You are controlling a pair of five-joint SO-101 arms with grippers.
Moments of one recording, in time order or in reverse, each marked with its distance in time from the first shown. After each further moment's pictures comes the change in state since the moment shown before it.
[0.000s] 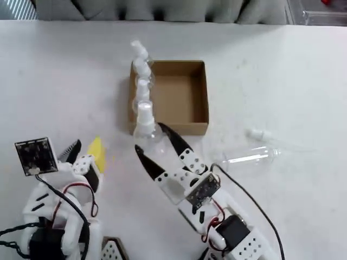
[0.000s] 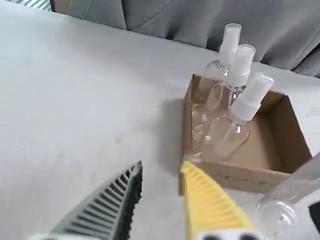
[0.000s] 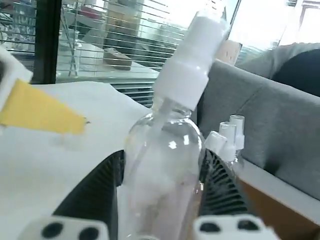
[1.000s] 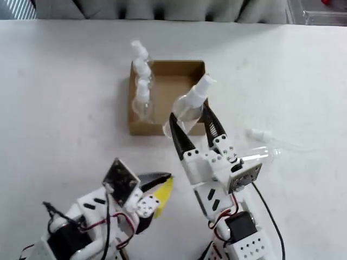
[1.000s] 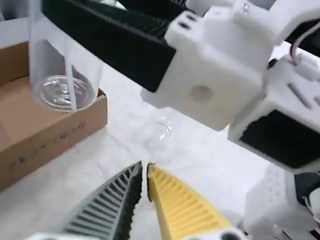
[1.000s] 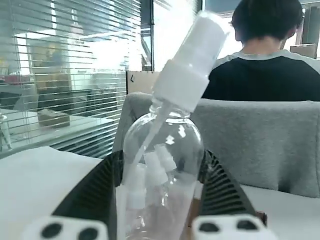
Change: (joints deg) left arm 52.3 -4.0 11.3 -8.6 -1.7; right arm 15.2 0.0 0.0 -9.6 -15.6
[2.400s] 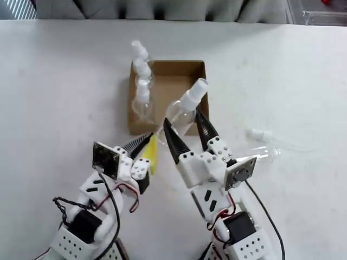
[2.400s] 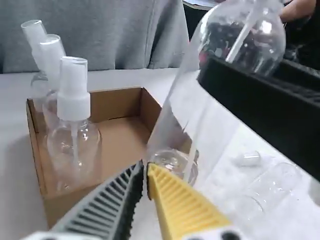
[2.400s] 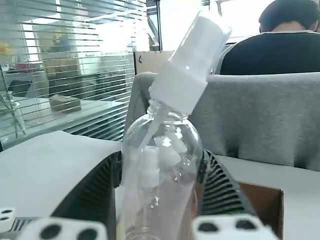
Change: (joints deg) left arm -21.5 -0.1 18.7 -31.6 0.1; right arm -2.7 0.0 0.0 4.9 -1.8
